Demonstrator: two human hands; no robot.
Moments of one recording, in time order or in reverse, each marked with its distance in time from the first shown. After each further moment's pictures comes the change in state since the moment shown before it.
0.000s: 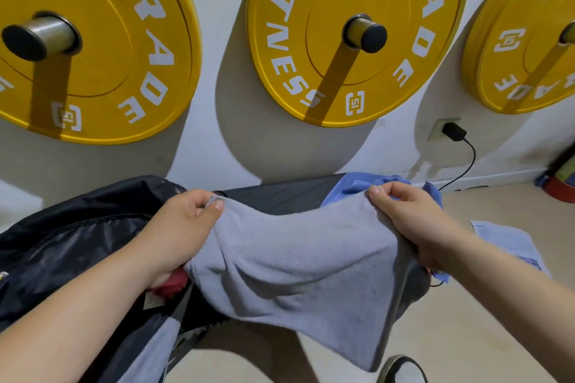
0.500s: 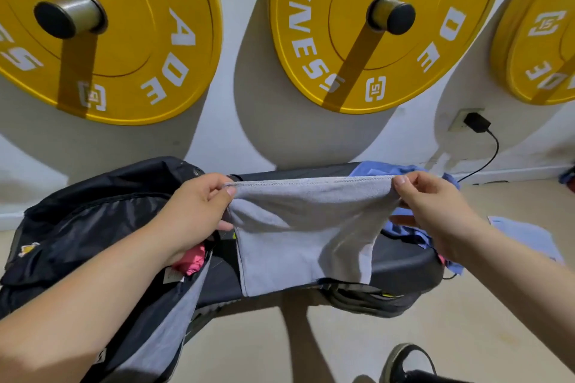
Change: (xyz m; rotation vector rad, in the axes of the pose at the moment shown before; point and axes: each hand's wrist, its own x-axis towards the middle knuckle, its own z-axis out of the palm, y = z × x) left_hand 0.001 -0.008 -0.003 -0.026 -0.006 0.033; right_hand 0.008 0.016 0.000 0.024 0.063 -0.069
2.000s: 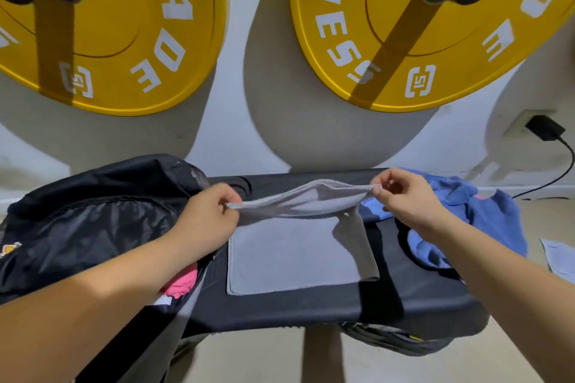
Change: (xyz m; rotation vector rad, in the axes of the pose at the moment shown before) left_hand 0.086 -0.070 0.030 0.329 0.158 0.023; right_hand 0.152 0.066 0.062 -0.231 -0.202 -0.243
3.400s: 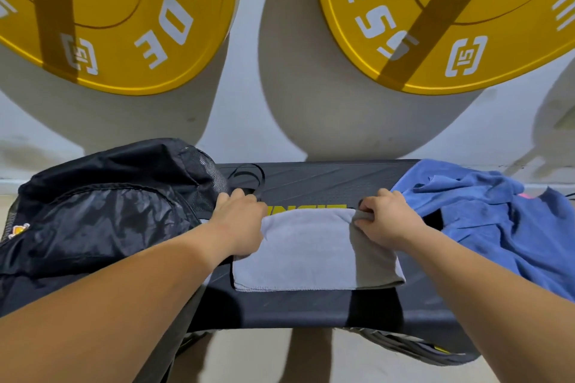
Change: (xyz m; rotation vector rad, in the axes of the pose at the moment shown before) left_hand 0.032 -0.025 0.054 0.977 -0.363 0.157; right_hand 0.012 0.036 0.074 -0.805 -0.295 -0.038
